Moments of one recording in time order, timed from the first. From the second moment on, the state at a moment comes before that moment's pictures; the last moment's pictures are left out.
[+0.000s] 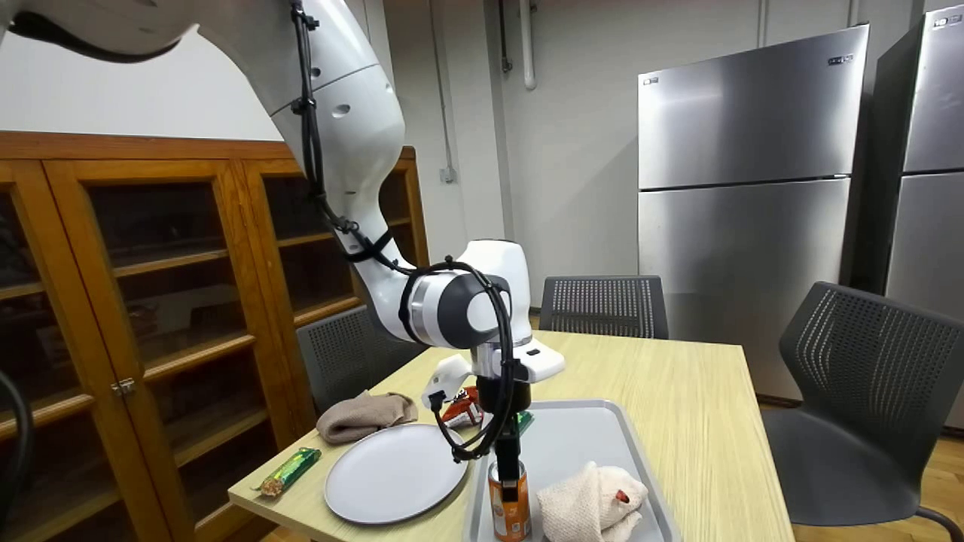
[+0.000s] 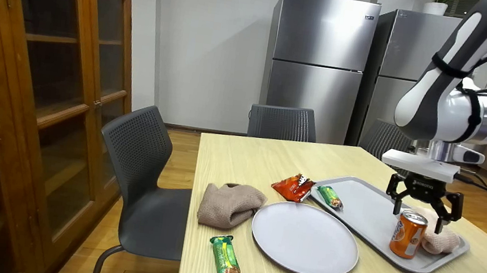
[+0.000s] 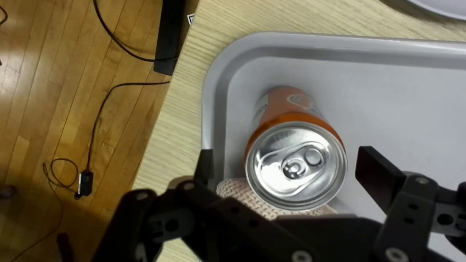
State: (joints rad) arm -0.08 0.46 -0.28 -2.30 0.10 2.62 0.82
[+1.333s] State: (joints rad) arm -0.08 0.46 -0.27 -2.29 0.11 2.64 0.81
